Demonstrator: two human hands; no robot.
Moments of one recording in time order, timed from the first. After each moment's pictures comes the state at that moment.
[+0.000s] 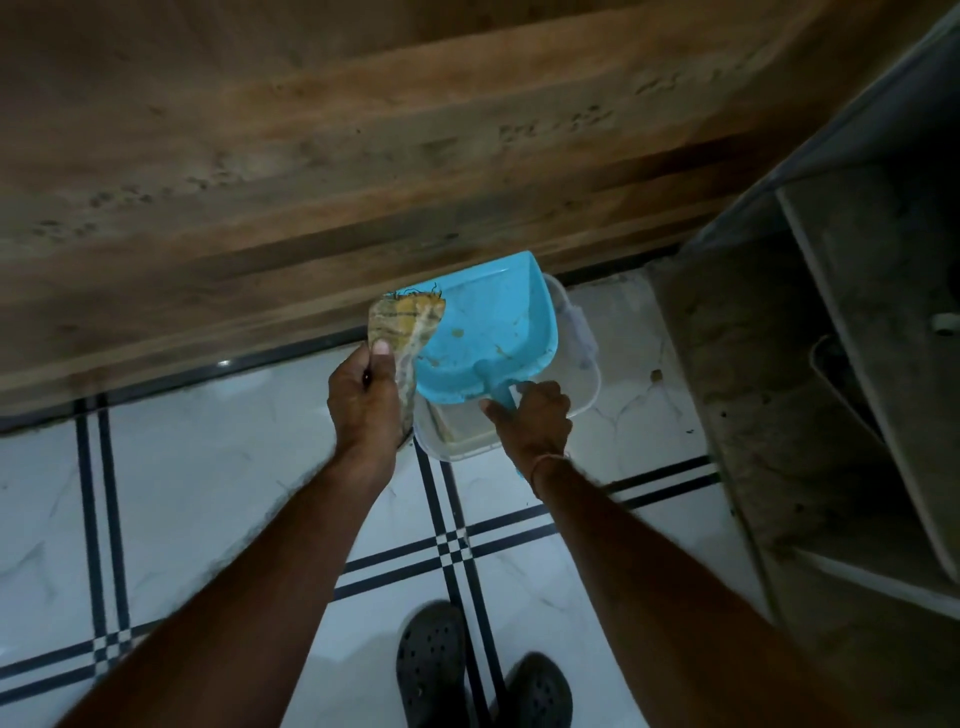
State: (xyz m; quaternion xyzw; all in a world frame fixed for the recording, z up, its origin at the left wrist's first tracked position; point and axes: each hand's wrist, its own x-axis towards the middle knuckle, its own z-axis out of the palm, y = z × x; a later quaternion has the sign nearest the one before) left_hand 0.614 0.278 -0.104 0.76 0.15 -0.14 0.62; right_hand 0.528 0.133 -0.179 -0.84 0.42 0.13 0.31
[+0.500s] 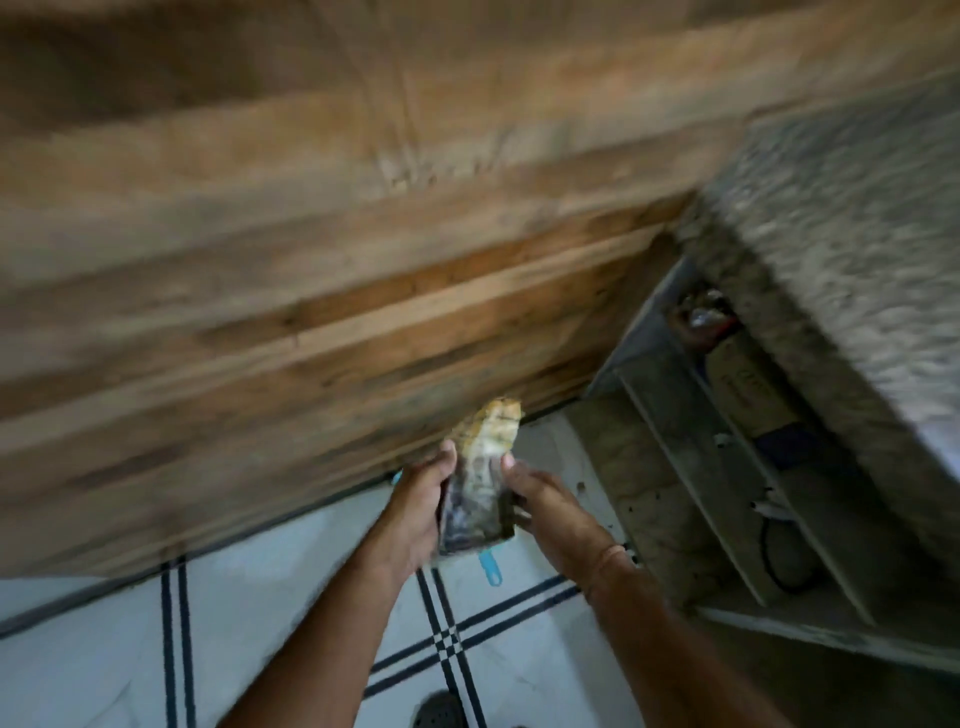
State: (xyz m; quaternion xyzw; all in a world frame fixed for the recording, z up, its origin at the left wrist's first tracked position) left_hand 0.590 0.216 0.222 0.51 0.15 -0.48 0.70; right_hand 0.487 0.088 0.206 -0.54 0.35 0.09 0.76
